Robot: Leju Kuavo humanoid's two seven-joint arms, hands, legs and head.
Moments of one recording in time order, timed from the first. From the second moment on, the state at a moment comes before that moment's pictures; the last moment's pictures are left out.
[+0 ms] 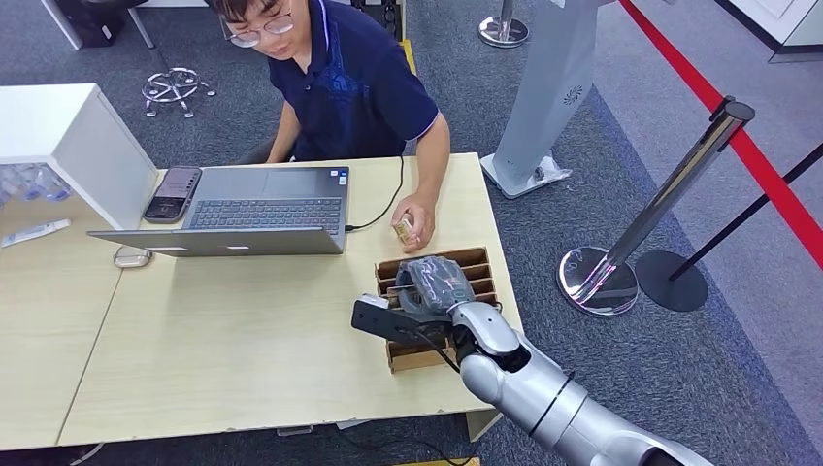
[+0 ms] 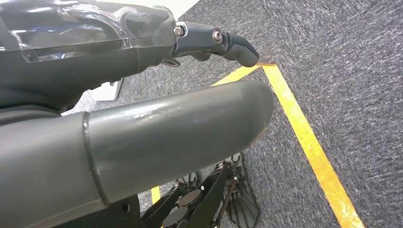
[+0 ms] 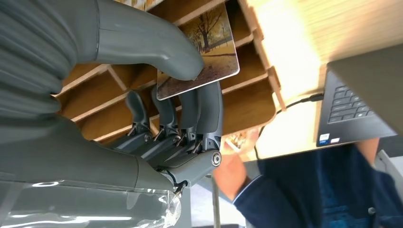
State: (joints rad) left arm -0.18 -0.16 1.16 -0.22 -0.21 0.65 -0.11; right arm -0.48 -0.15 0.82 -1.28 0.91 -0.11 0.39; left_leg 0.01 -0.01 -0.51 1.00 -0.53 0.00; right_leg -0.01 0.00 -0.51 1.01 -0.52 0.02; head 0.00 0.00
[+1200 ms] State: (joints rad) left arm -0.18 -0.16 1.21 -0.22 -0.26 0.65 -0.11; right arm -0.55 -0.17 0.83 -1.30 0.93 -0.20 0.38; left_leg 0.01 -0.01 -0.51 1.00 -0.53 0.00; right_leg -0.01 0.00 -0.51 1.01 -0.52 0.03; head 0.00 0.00
